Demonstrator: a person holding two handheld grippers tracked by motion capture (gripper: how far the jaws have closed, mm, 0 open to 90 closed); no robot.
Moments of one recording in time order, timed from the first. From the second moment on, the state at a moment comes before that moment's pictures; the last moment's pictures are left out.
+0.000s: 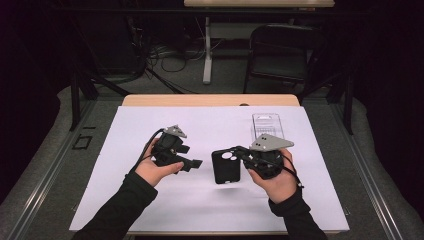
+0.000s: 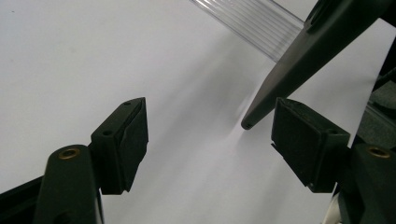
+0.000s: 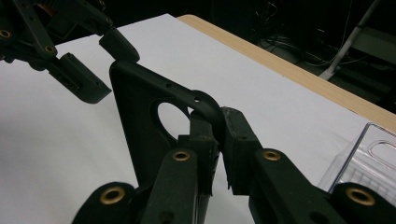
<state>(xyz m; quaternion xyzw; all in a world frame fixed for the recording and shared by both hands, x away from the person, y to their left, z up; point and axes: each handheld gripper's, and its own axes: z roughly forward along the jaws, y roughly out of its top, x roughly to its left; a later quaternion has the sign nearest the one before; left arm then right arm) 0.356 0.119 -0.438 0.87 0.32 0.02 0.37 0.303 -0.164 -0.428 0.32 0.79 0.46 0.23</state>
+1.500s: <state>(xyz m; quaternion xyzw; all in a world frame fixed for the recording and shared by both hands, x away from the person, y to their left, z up) 0.349 0.151 -0.467 0.84 0.36 0.05 0.40 0.303 -0.172 -0.423 0.33 0.79 0.47 0.23</state>
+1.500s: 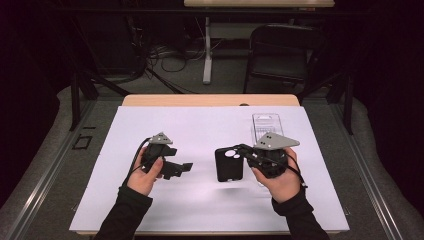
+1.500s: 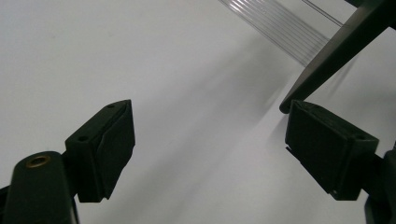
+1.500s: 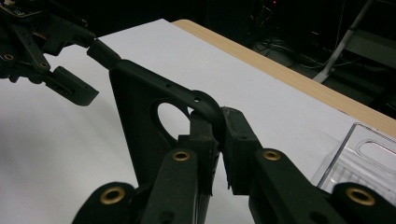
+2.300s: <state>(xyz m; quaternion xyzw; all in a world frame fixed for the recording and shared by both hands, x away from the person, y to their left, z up) 0.344 0.156 -0.468 0.84 0.36 0.04 0.41 0.312 -0.195 -0.397 0.32 0.79 0.47 0.20</state>
